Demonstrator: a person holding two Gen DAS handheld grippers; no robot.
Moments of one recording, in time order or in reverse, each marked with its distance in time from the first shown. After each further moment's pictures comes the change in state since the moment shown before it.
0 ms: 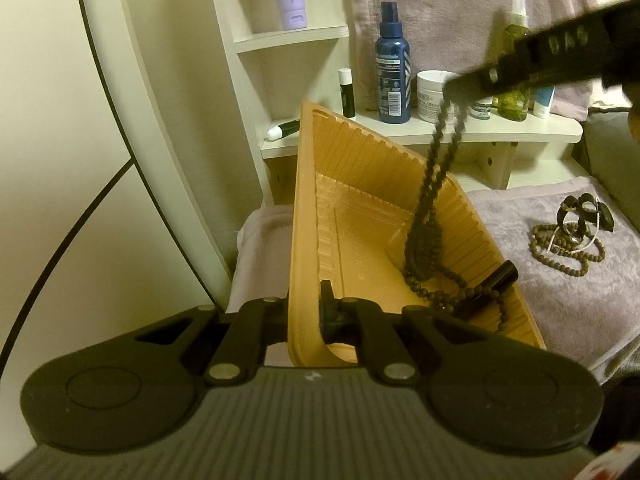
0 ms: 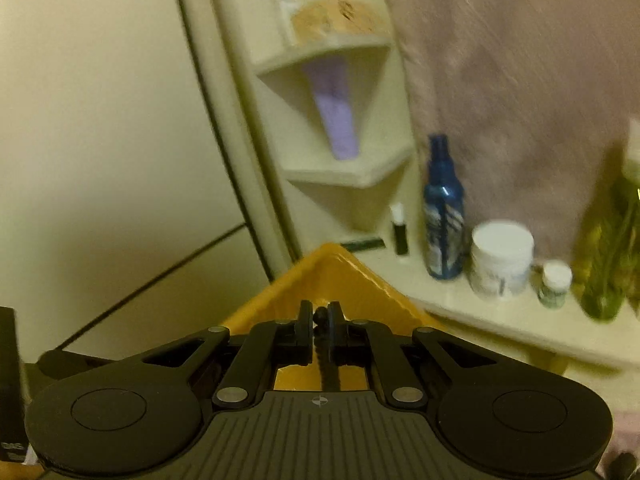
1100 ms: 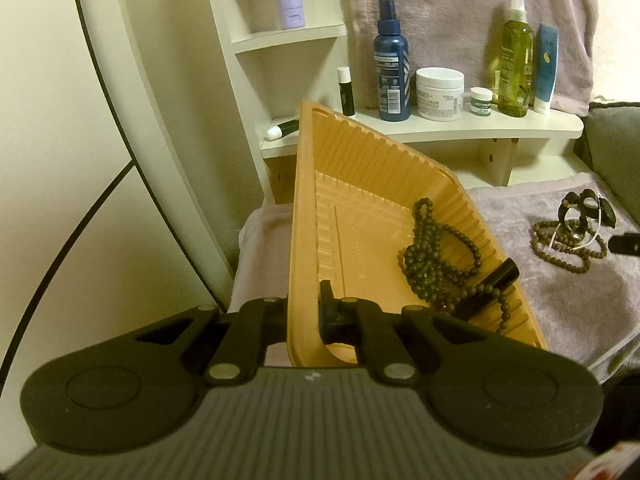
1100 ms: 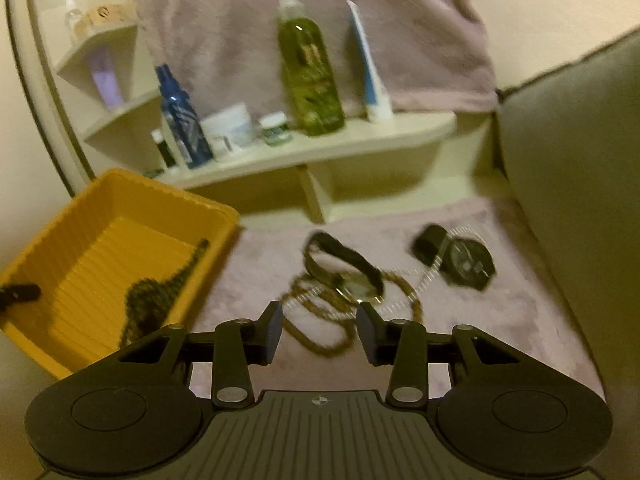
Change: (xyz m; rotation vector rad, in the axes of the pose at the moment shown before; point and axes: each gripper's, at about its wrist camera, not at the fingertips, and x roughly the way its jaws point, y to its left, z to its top) left arm 0.002 -0.003 0.000 0.012 0.005 0.011; right arm -0.109 -0.091 -0.154 0.290 -0.046 -0.438
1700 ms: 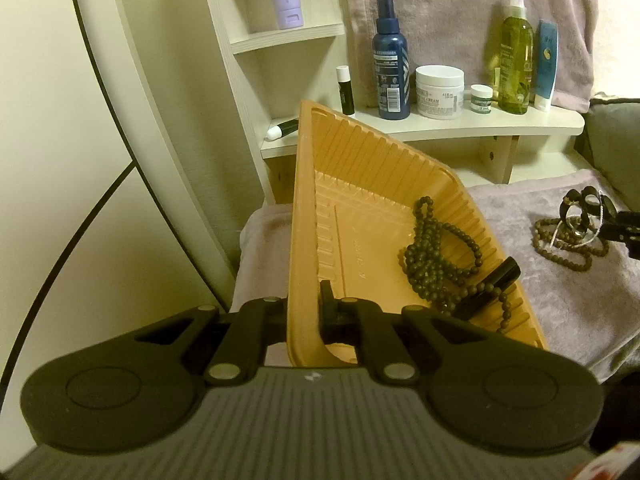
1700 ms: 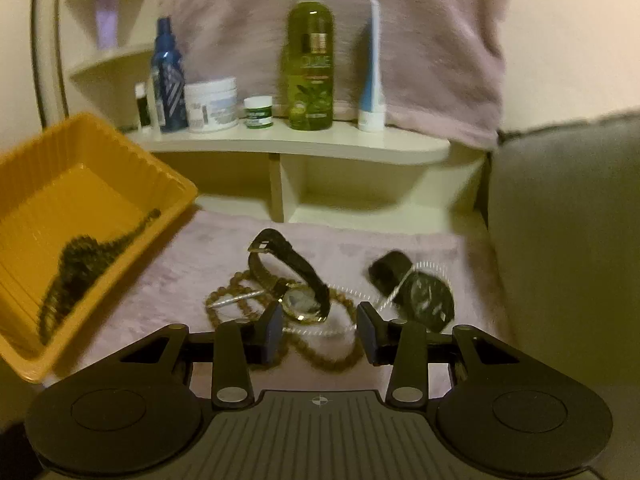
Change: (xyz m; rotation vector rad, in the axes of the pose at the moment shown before) left arm -0.001 -0.002 0.002 0.006 0.007 0.007; right arm 0.034 0.003 0.008 -0.308 -0.016 -0.130
